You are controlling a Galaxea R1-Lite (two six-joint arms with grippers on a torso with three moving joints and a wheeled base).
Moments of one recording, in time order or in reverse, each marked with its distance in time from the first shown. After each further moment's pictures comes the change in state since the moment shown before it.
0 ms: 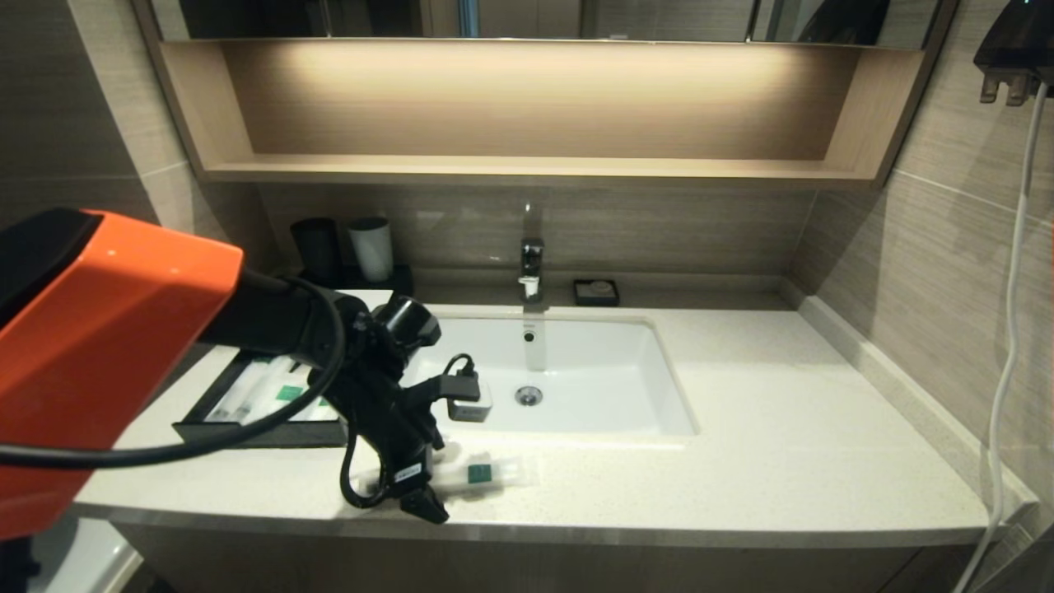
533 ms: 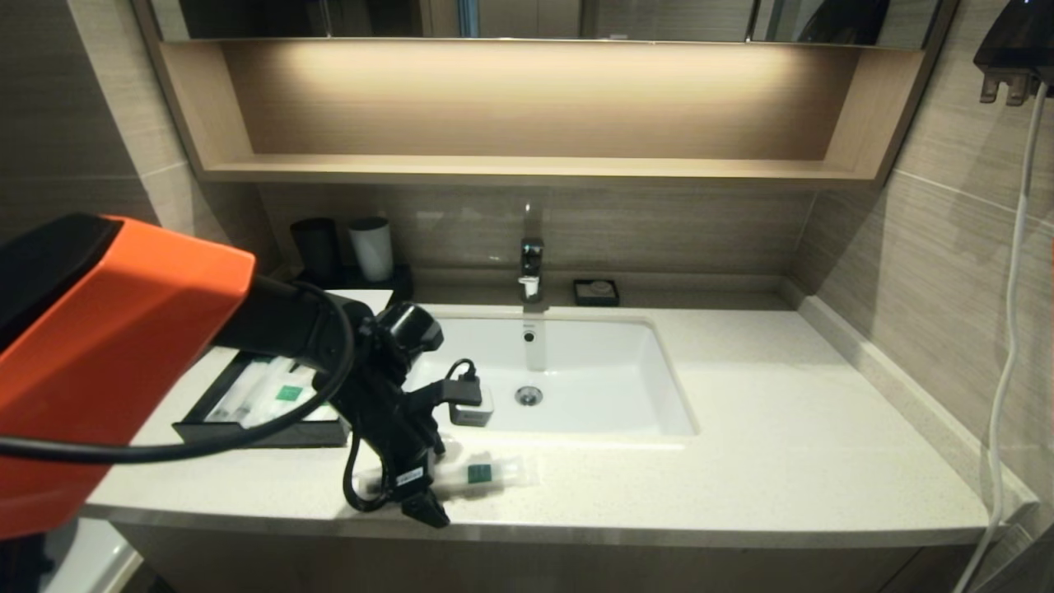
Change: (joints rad) left arm -0.002 0.018 0.000 -0.001 0.000 0.001; right arm 0.000 0.000 0.000 0.000 0.000 0.000
